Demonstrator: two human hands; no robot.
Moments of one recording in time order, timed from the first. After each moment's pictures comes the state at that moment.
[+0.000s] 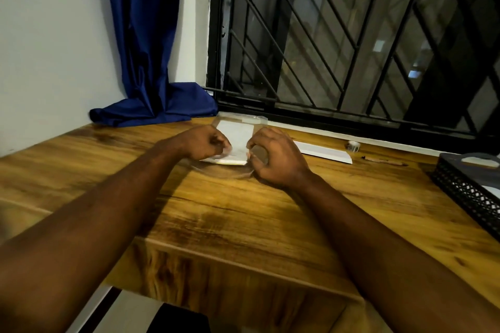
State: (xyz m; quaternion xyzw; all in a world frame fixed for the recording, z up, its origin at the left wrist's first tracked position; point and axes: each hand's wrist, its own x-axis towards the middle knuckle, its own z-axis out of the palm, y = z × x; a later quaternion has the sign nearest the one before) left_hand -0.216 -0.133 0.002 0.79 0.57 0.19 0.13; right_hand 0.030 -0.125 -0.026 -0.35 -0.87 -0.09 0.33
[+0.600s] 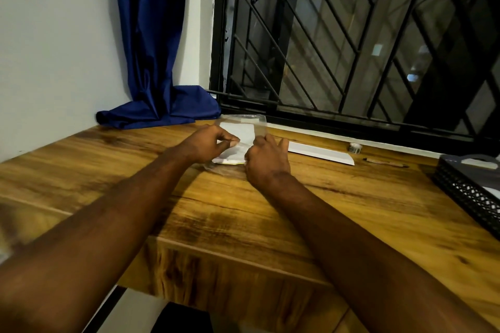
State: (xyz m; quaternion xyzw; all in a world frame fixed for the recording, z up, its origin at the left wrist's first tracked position) left_hand -0.218 -0.130 -0.011 0.78 0.55 0.29 0.09; right_hand -0.031 -0.141 -0.030 -0.55 -0.80 -0.20 0.12
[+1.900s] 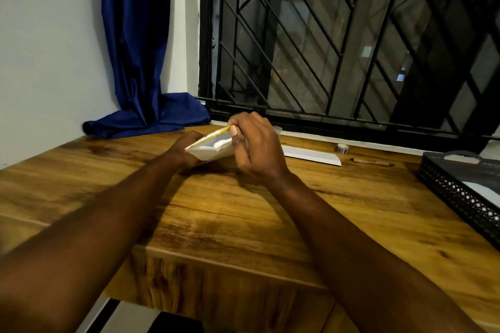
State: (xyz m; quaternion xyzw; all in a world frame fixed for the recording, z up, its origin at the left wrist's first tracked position) left_hand -0.212 -0.130 -0.015 0.65 0.67 0.33 0.14; right_hand -0.006 -0.173 0.011 -0.23 -0.82 -0.08 0.51
